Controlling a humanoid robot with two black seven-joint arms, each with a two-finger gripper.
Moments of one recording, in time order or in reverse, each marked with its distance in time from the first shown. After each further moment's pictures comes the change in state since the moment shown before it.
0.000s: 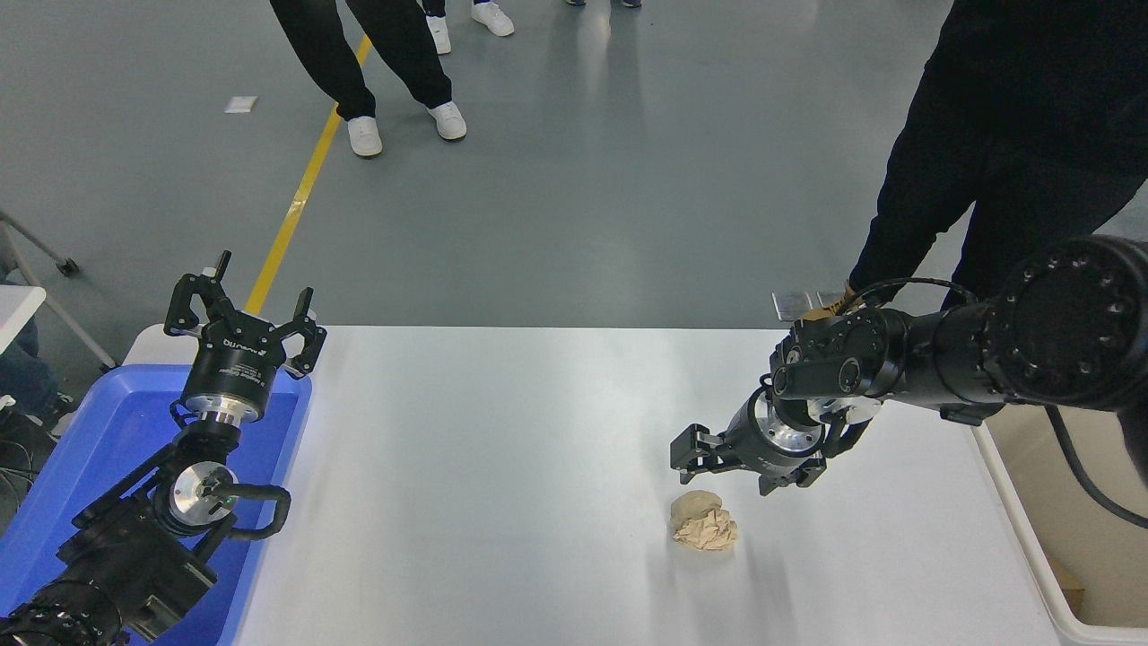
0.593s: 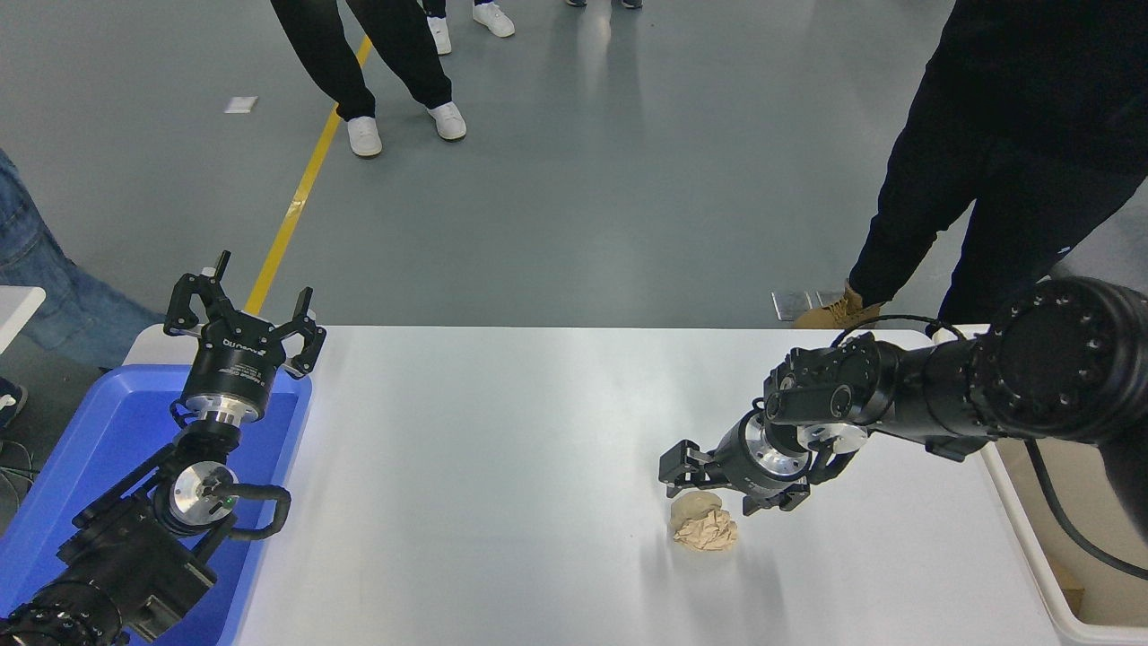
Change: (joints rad) left arm 0.000 0.000 0.000 0.000 0.000 0.000 0.000; right arm -0.134 0.000 0.035 -0.097 0.005 -0.055 0.000
